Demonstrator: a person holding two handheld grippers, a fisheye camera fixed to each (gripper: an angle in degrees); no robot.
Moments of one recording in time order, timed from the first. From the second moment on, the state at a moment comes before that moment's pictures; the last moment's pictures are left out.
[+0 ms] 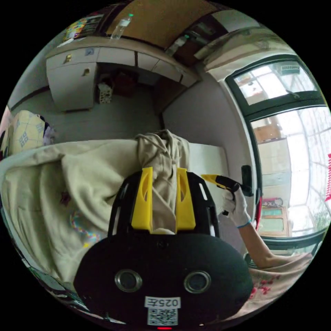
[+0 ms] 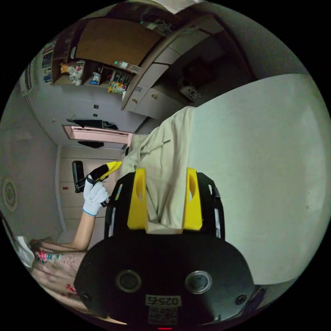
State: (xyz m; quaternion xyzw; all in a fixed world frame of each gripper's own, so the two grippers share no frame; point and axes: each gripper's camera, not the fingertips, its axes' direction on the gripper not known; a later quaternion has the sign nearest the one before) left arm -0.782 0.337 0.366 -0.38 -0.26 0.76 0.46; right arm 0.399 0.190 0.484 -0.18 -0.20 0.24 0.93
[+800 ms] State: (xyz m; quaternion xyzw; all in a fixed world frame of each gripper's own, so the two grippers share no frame) left arm -0.880 0.451 0.330 -0.40 -0.20 0.84 0.31; right arm 0.368 0.210 0.278 0.01 0.09 0.21 0.97
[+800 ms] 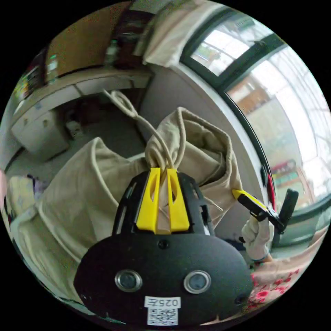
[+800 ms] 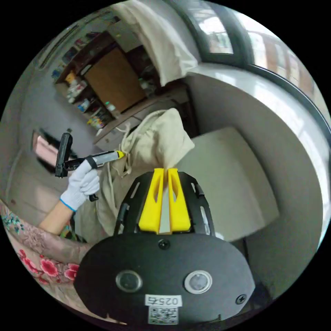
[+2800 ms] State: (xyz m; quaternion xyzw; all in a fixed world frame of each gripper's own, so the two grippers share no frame) left arm -0.823 0.154 0.192 -0.47 -0.28 0.64 0.54; right arm 0.414 0.243 0.510 -0.26 -0.19 0.26 0.91
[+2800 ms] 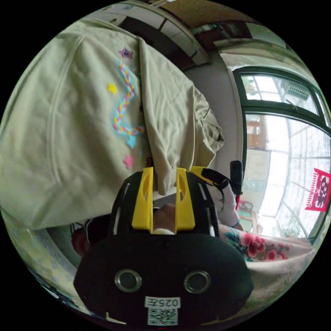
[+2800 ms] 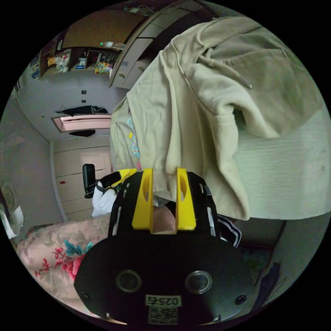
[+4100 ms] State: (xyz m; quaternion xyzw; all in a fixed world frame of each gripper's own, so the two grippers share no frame) left arm -1.023 -0.055 0.206 -0.40 -0.12 0.83 0.38; right arm 0.525 0.442 0.664 -0.24 -0.10 0.02 0.97
